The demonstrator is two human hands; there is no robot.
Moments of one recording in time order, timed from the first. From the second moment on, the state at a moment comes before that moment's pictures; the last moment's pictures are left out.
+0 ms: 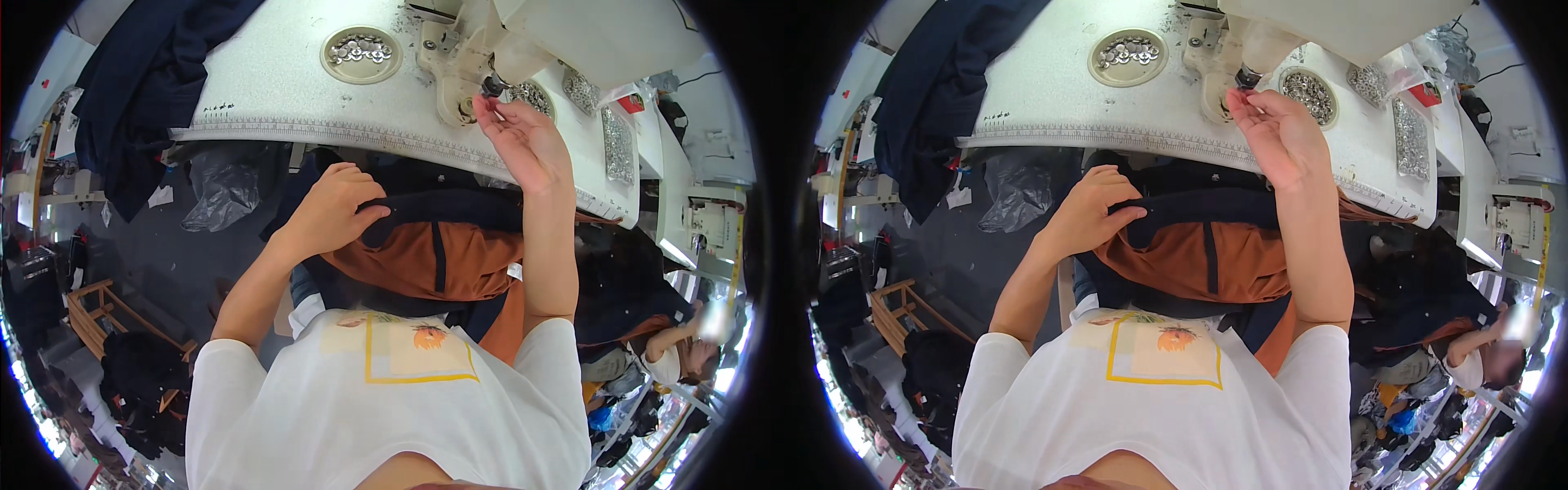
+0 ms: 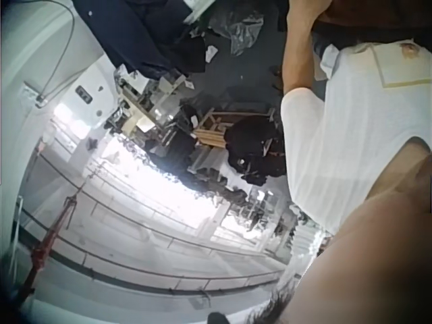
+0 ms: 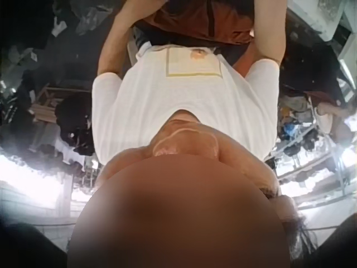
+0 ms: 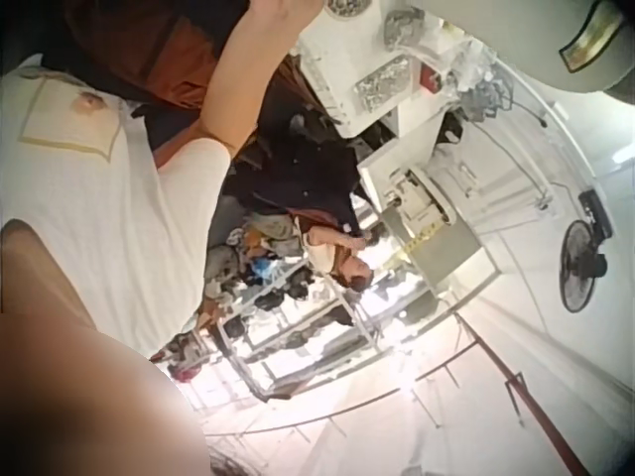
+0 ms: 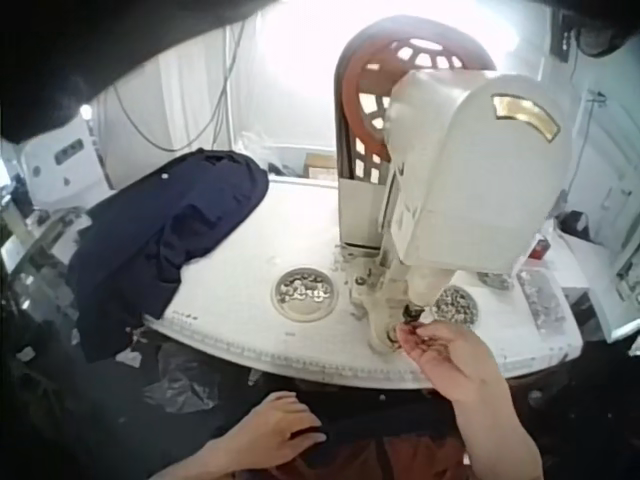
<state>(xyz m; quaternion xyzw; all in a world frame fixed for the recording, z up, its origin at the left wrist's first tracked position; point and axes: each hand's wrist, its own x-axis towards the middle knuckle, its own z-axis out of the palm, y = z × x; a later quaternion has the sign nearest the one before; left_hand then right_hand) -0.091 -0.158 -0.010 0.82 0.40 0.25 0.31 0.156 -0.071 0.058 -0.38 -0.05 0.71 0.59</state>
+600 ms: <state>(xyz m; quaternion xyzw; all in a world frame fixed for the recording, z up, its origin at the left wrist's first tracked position) -0.093 -0.167 -0.003 0.82 0.42 0.26 0.28 0.173 -0.062 0.031 -0.38 -0.13 0.73 0.56</state>
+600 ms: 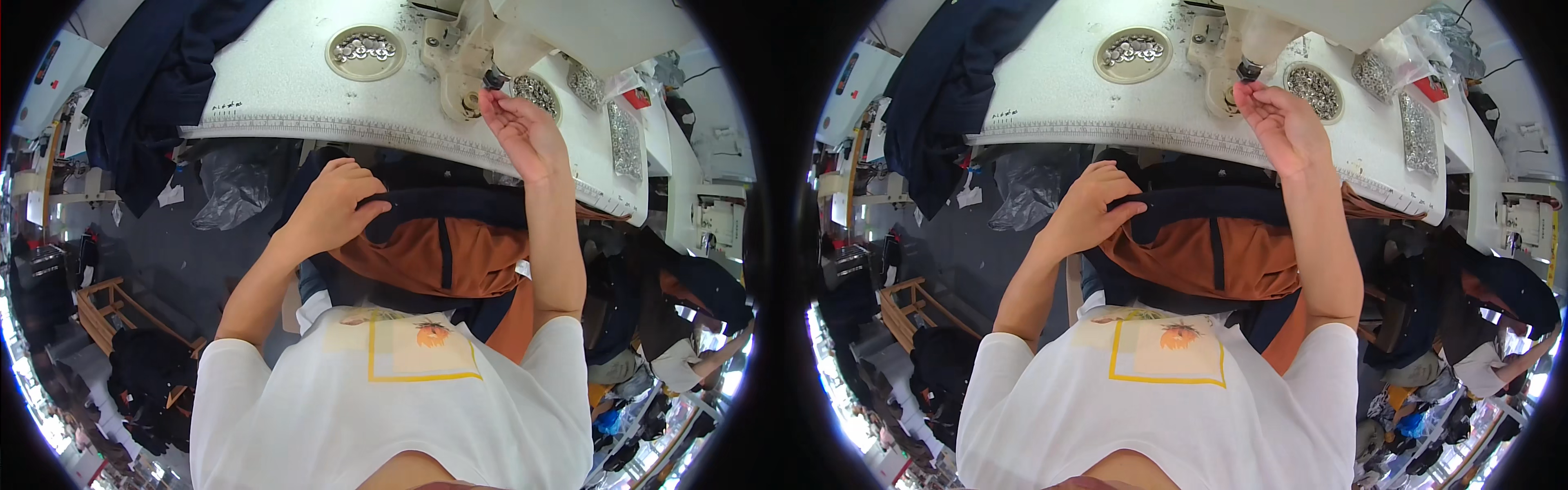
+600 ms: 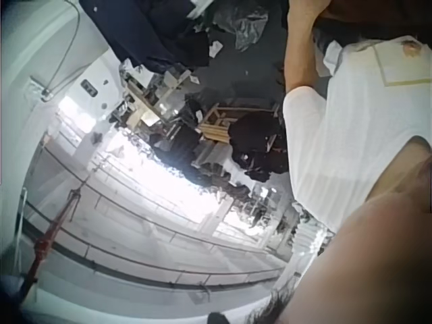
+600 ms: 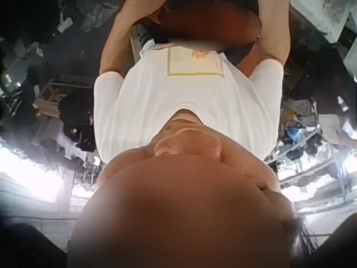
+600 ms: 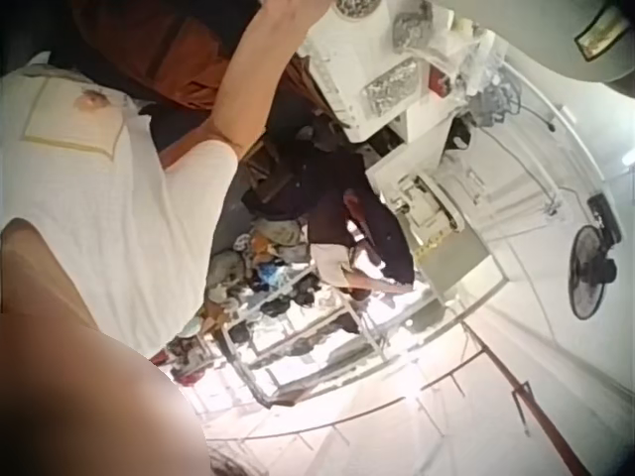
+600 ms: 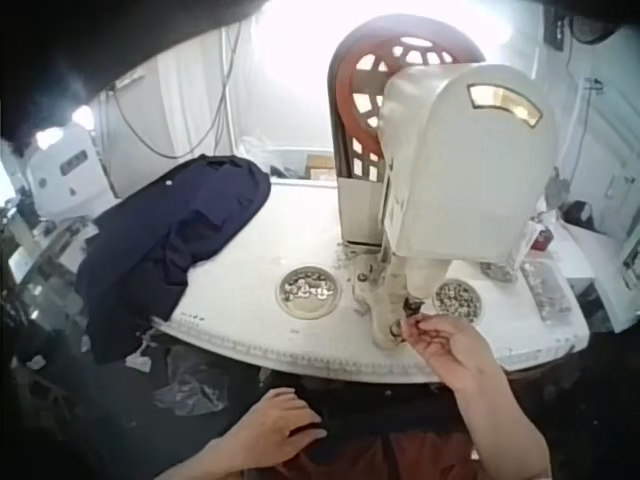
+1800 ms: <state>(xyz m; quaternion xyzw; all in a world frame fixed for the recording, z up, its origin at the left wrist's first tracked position) -0.089 -0.169 -0.004 0.82 0.42 0.26 0.29 0.158 -0.050 0.014 -0.55 -0.46 0.49 0.49</state>
